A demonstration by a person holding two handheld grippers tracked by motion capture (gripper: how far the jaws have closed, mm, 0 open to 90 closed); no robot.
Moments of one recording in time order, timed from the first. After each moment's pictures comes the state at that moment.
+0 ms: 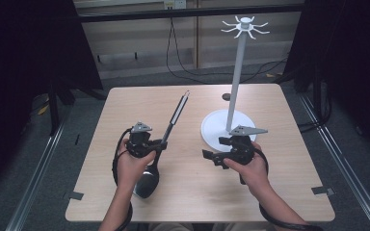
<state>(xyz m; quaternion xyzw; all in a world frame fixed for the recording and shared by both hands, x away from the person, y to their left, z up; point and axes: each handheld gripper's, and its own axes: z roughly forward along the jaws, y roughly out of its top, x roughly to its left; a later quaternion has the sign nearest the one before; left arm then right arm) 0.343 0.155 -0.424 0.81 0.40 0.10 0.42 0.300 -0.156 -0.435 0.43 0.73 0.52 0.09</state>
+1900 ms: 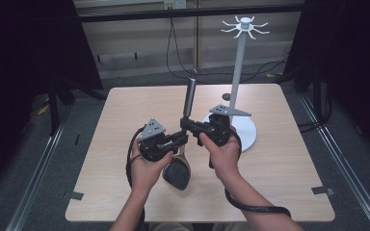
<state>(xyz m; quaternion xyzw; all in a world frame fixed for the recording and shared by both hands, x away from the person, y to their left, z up) 0.308 0.111 -0.383 0.77 0.31 0.12 0.55 0.317 -0.094 -0.369 0.42 0.66 0.62 0.08</state>
